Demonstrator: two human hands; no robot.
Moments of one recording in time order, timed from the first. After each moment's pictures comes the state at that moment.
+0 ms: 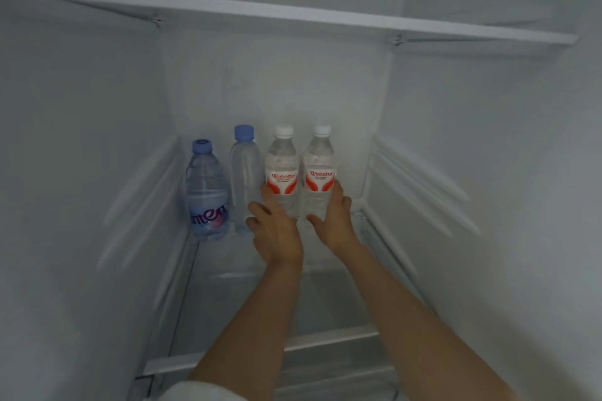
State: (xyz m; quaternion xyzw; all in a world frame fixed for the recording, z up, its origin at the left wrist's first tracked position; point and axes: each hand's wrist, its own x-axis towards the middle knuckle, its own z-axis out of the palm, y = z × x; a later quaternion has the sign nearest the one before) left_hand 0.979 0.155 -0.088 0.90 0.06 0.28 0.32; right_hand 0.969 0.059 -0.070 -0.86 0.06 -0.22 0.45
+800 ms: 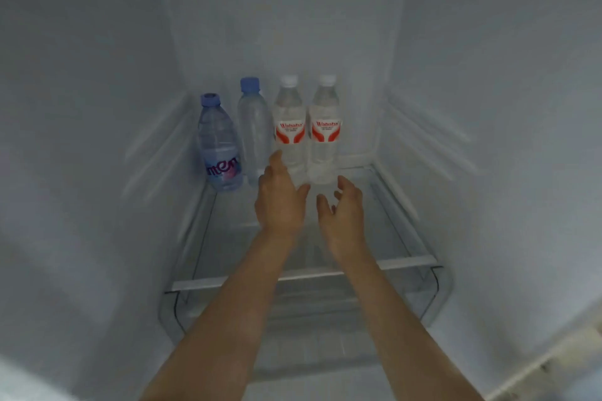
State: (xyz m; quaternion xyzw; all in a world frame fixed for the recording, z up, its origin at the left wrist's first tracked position) left_hand 0.921 0.189 -0.070 0.88 -0.06 0.19 0.42; right_hand 0.880 0.097 -0.100 -0.79 0.10 -0.26 0.55
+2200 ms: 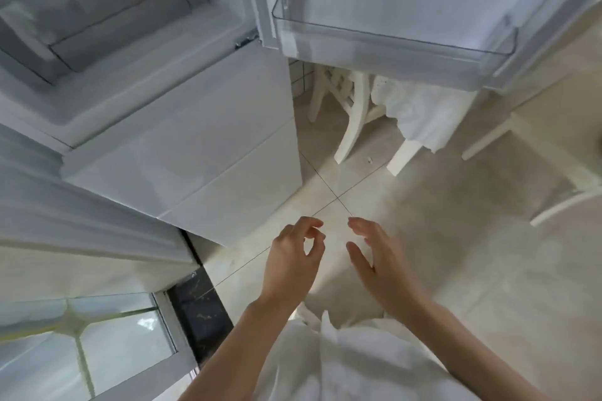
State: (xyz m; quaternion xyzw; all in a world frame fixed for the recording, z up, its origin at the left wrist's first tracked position) left_hand 0.287 0.308 -0.275 0.85 -0.31 -0.25 0.36; right_hand 0.157 0.203 -0.281 -0.85 0.33 -0.10 0.40
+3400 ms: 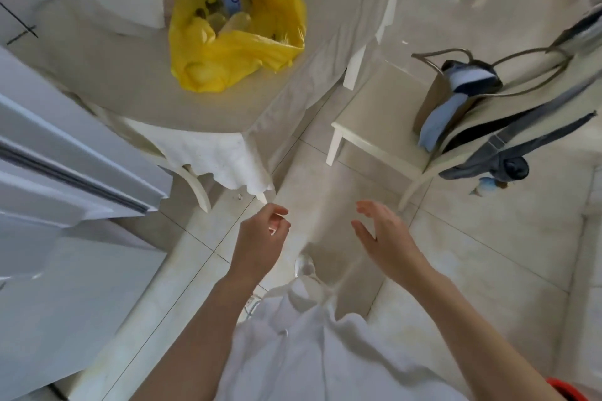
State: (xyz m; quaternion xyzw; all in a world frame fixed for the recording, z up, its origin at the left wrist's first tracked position) left_hand 0.060 -0.186 -0.304 0.79 -0.40 -0.34 0.32; right_hand -0.149 -0.265 -0.292 -0.78 0.53 -0.08 0.34
